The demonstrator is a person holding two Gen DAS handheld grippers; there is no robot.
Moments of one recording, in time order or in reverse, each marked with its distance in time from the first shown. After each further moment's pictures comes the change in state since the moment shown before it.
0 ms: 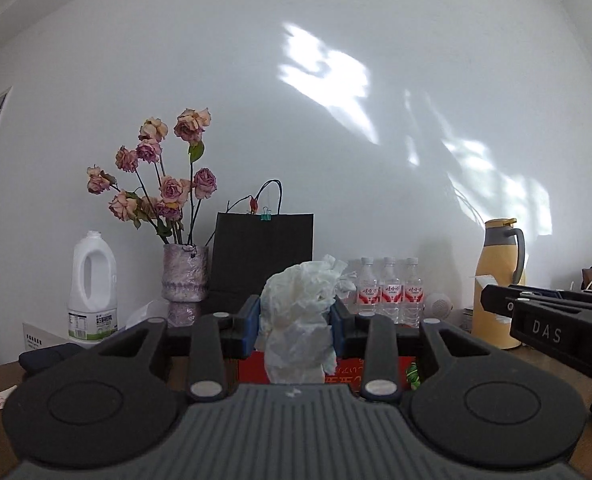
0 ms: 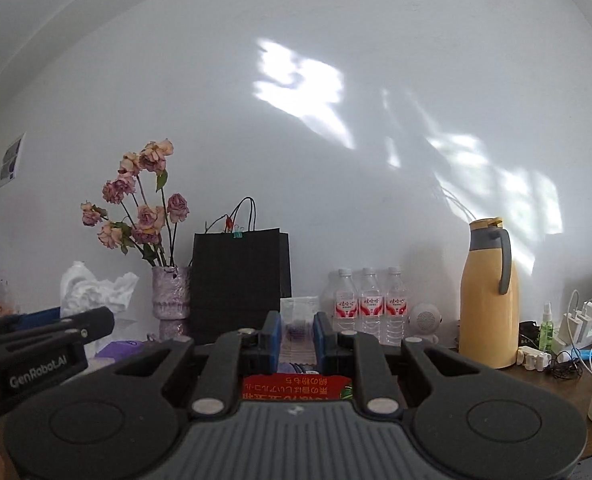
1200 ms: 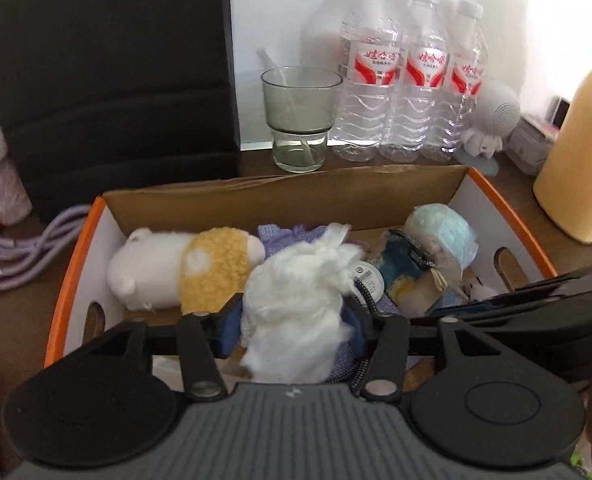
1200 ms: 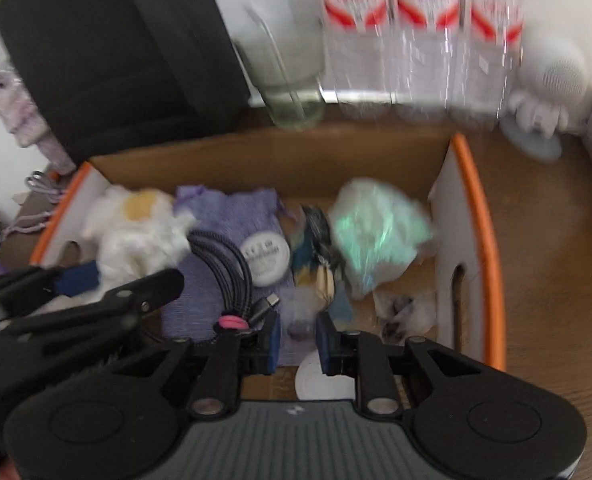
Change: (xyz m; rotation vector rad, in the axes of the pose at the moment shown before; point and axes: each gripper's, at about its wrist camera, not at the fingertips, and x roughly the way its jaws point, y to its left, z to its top) left arm 0.475 -0.045 -0.048 0.106 0.936 -0.197; right arm 0.476 -0.094 -0.057 0.188 1.146 0.074
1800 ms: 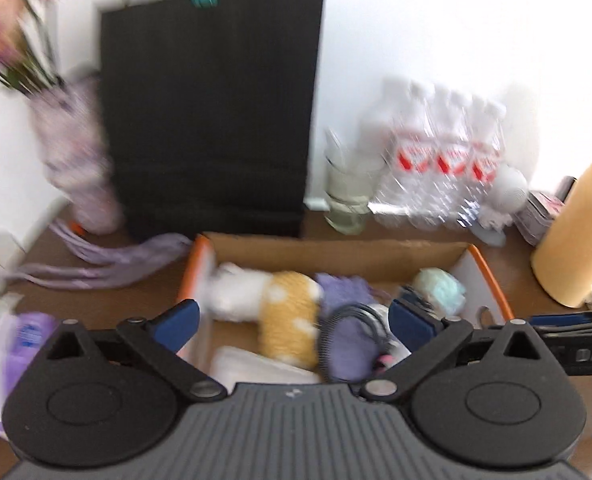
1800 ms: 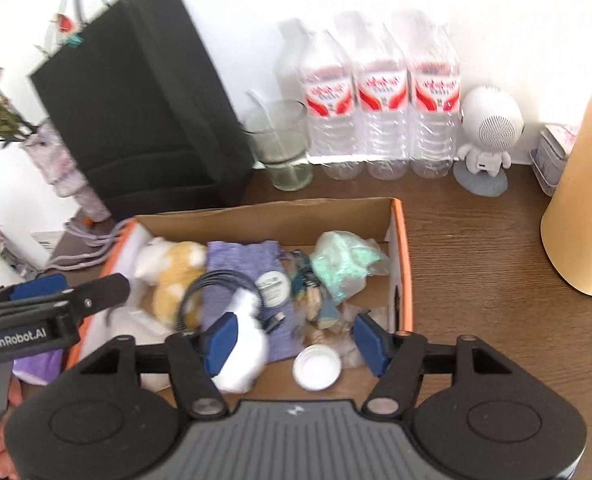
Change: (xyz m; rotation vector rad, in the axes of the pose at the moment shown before) left arm -0.122 0.024 0.010 -0.127 -0.153 0.116; right arm -0.135 0.002 -0.013 0.011 -0.161 0.041
